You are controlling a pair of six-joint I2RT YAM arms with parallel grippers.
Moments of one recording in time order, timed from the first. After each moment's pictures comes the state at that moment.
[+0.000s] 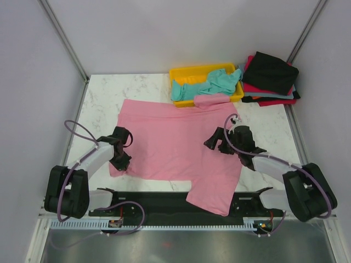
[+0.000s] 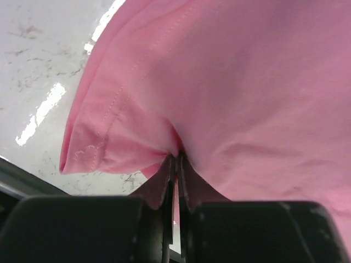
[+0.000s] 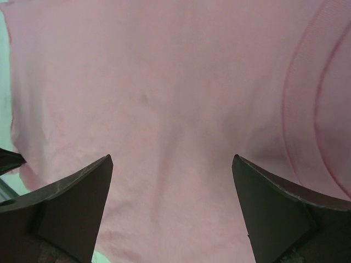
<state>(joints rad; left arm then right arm) -0.20 1.29 0.62 -0.80 -0.25 -1.02 0.35 1.31 0.41 0.31 -0.27 0.65</state>
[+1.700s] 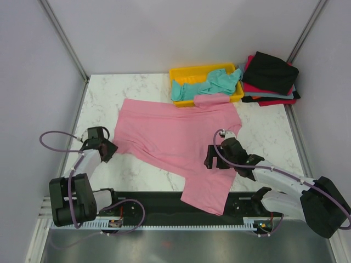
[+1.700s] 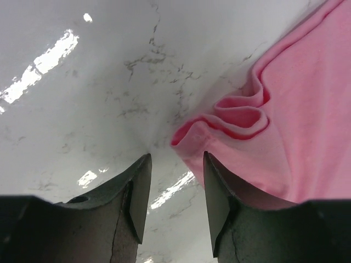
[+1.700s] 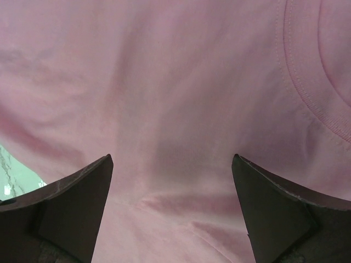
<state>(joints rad) 0.18 1.20 0.51 -0.33 -0.12 -0.77 0.65 1.08 0.41 -0.16 0.04 0.57</state>
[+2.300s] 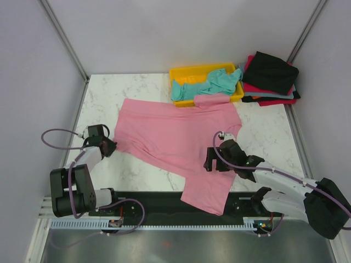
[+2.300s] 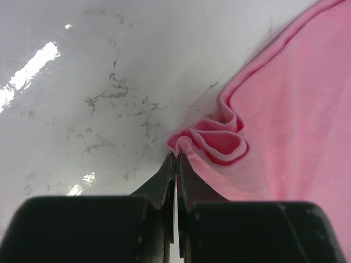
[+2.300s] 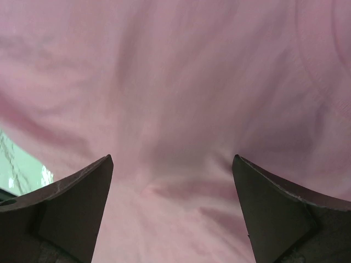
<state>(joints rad) 0.18 1.29 0.51 -0.16 -0.08 -0.77 0.66 1.09 0.41 -0.16 0.03 0.59</state>
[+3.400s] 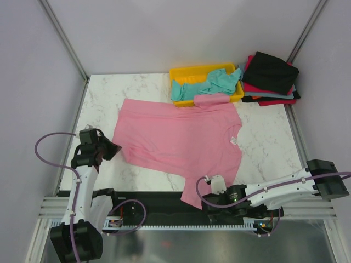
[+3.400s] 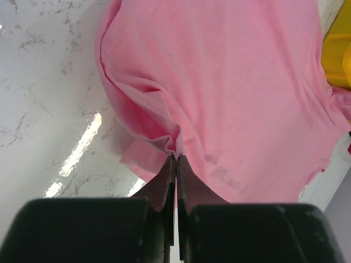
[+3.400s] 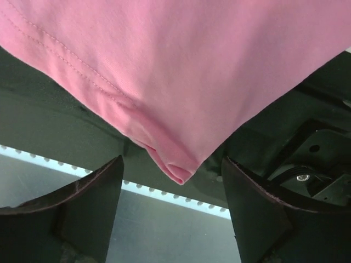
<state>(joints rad) 0.17 0.81 0.58 -0.58 0.17 -0.76 1.68 1.12 0.56 -0.85 0.19 1.35</state>
